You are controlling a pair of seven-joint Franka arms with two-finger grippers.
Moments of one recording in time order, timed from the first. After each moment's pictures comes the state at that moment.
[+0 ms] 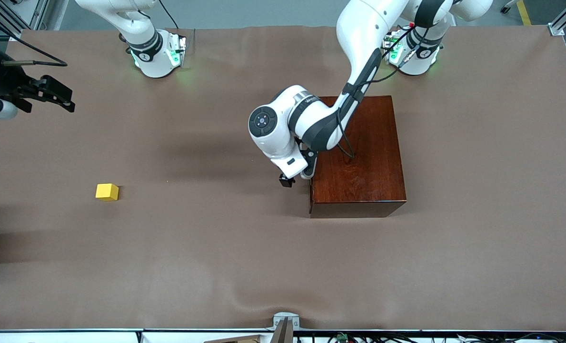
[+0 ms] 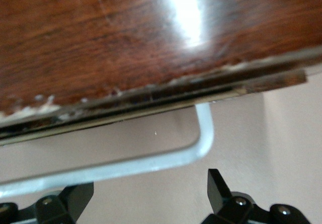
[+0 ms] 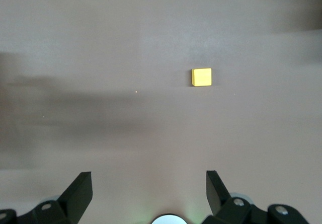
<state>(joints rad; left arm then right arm) -0.89 0.82 0.10 -1.18 0.03 1.84 -2.18 0.00 -0.06 0.06 -1.56 0.00 1.44 0.06</state>
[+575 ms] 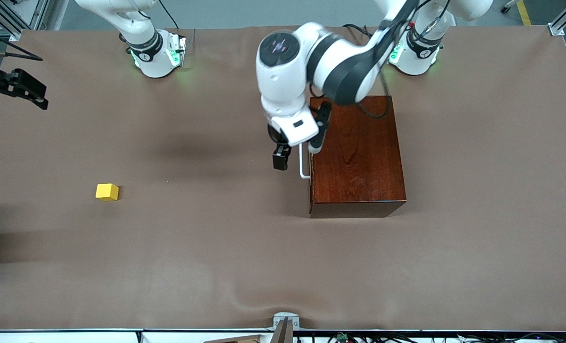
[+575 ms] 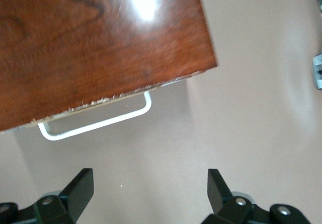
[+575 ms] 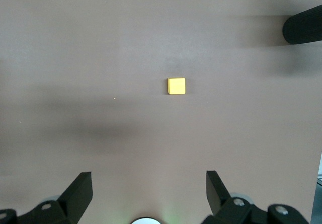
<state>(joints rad) -0.87 0.55 0.11 -1.18 0.03 1.81 -2.05 0.00 -0.02 0.02 -1.44 -0.07 1.38 -0.01</state>
